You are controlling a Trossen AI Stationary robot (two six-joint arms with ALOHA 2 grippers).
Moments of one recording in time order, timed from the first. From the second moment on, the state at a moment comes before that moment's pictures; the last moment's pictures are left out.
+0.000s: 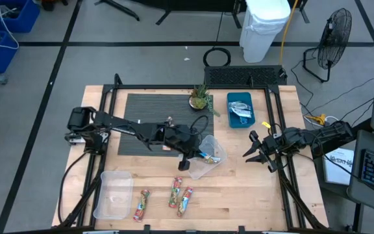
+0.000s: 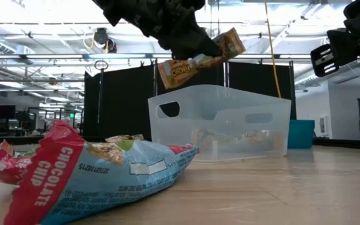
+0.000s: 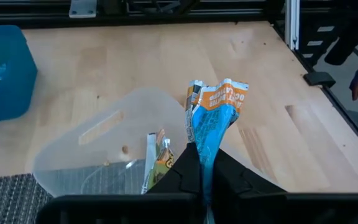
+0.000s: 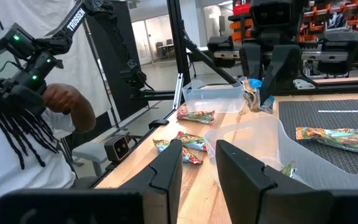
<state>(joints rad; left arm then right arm) -0.06 1.77 1.20 0.00 0.19 0.01 0.22 0.08 0.01 0.08 -0.18 0.17</state>
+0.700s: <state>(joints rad) -0.09 1.77 1.20 0.00 0.19 0.00 0.22 0.08 0.01 0.08 -0.18 0.17</state>
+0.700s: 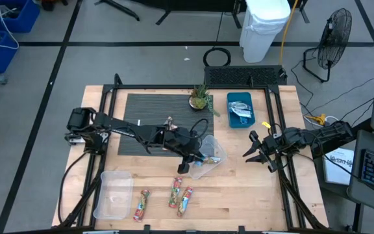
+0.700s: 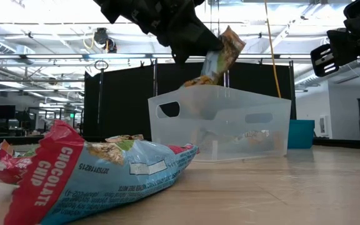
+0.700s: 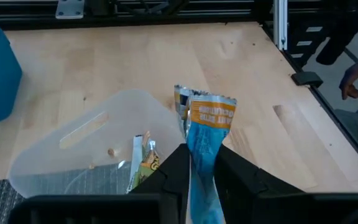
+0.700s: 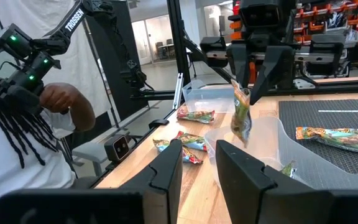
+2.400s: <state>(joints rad) -0.09 1.77 1.20 0.00 0.18 0.00 0.22 0.08 0.01 0.08 -0.18 0.17</state>
